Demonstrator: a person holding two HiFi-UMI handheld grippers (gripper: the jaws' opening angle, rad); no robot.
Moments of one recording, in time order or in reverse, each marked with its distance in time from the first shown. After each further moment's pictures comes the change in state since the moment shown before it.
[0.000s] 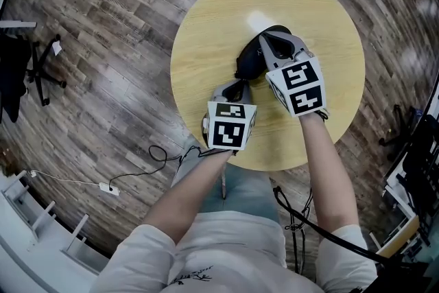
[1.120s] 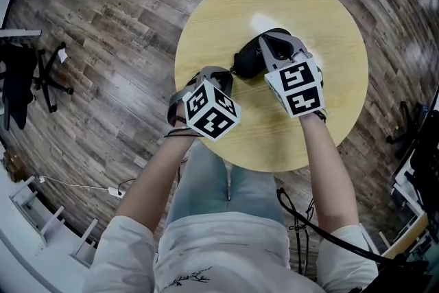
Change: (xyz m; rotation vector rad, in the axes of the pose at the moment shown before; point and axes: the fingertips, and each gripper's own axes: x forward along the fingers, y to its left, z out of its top) left arm -0.007 0.041 0.014 0.704 0.250 -0.056; right arm 0.000 -0.001 0.005 0.000 -0.006 -0.016
